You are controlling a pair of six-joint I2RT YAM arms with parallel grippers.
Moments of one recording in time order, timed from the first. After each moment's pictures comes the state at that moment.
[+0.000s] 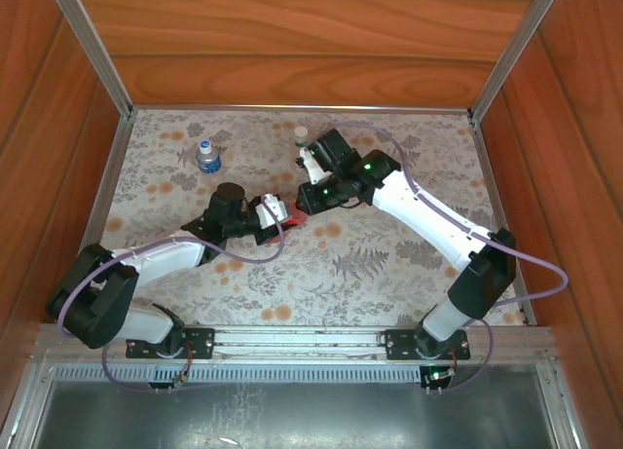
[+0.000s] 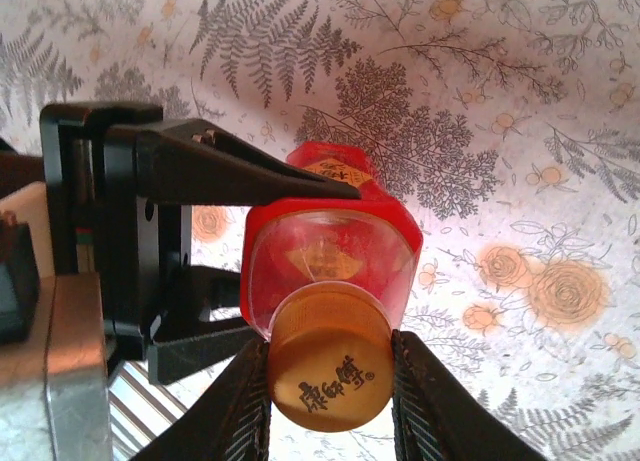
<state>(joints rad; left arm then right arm) -0.61 1.37 0.58 0.33 0.50 0.52 0.81 1.61 1.55 -0.96 -0.21 0.32</state>
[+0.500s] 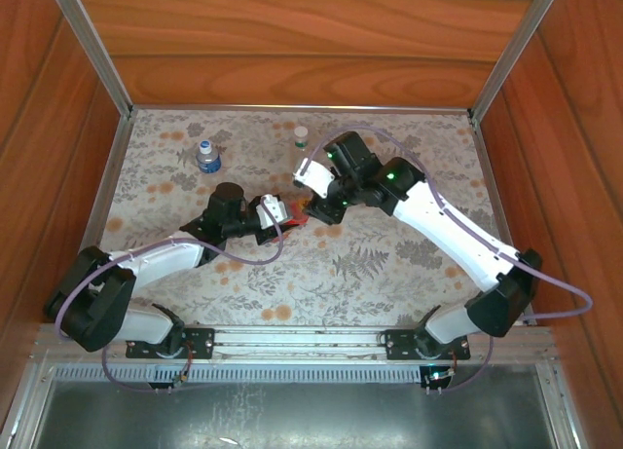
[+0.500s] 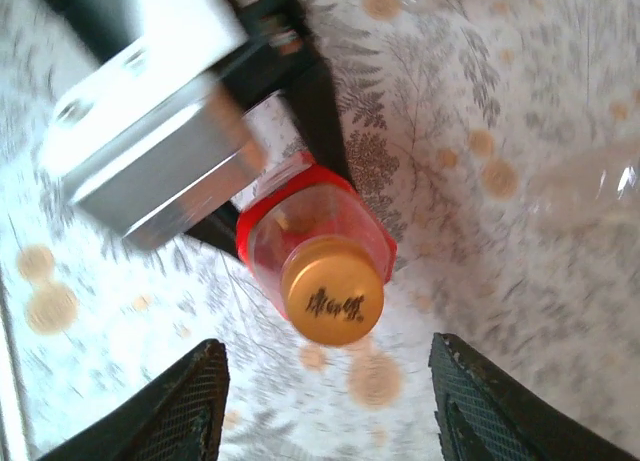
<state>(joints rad) -0.61 1.35 0.58 0.34 0.54 0.52 0.81 1.44 1.48 -0.96 -0.21 -0.60</state>
